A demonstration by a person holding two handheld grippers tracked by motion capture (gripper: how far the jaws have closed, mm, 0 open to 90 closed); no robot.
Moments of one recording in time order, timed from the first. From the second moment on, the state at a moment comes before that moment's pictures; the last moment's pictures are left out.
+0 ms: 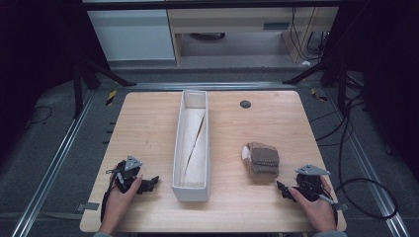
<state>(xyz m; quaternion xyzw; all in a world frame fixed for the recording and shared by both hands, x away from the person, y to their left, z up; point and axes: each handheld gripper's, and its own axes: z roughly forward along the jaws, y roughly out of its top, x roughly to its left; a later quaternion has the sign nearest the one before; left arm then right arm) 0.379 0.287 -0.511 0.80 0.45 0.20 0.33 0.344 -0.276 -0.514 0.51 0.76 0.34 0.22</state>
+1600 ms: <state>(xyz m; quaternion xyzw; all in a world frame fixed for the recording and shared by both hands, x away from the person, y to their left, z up) 0.377 0.287 -0.511 0.80 0.45 0.20 0.33 0.396 -0.193 -0.393 0.19 0.94 0.25 0.16</state>
